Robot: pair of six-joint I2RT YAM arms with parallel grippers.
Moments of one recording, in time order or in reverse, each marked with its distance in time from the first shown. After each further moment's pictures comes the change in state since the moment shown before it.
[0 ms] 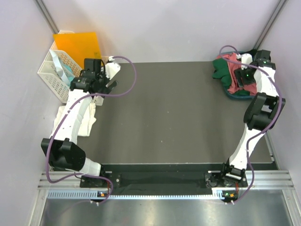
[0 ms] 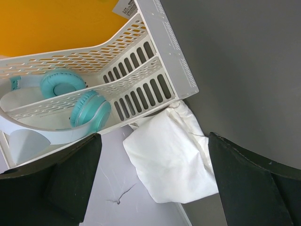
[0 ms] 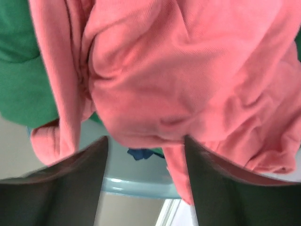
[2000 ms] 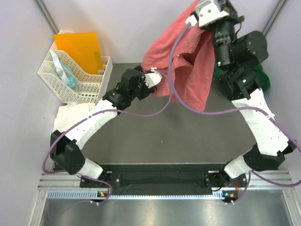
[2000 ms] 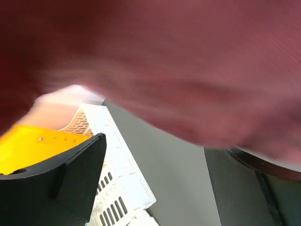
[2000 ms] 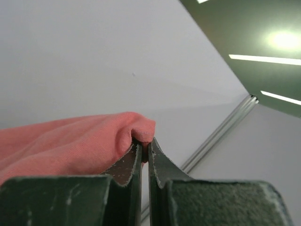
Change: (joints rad) left arm -0.457 0.004 -0.187 0.482 -0.016 -0.032; right arm 0.995 -0.606 0.183 0.872 0.558 -0.533
